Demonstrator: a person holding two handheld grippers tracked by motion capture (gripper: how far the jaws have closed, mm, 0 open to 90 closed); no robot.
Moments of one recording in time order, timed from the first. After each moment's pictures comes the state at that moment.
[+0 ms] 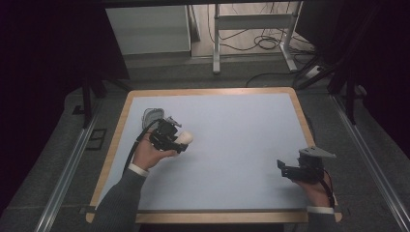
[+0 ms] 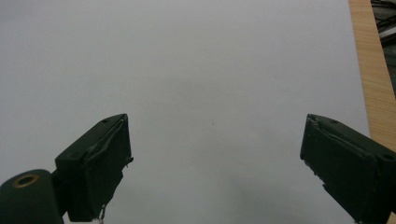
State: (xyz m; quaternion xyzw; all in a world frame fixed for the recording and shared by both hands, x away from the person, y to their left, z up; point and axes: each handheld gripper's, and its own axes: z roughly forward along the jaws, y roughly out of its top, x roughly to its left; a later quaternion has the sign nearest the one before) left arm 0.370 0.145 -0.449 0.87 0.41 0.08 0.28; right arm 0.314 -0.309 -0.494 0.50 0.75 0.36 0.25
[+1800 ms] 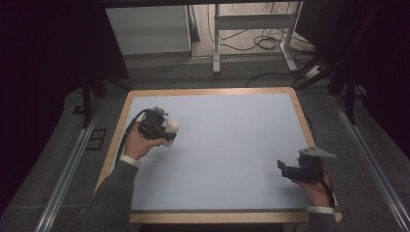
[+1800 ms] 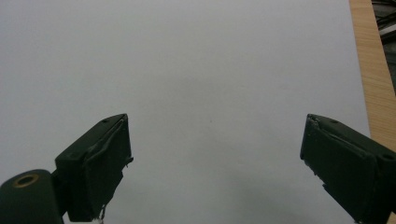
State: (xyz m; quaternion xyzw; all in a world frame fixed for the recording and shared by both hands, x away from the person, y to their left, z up) left arm 0.397 0.185 -0.442 0.84 0.46 0.10 0.28; right arm 0.315 -0.310 -0.496 0.50 0.75 0.36 0.25
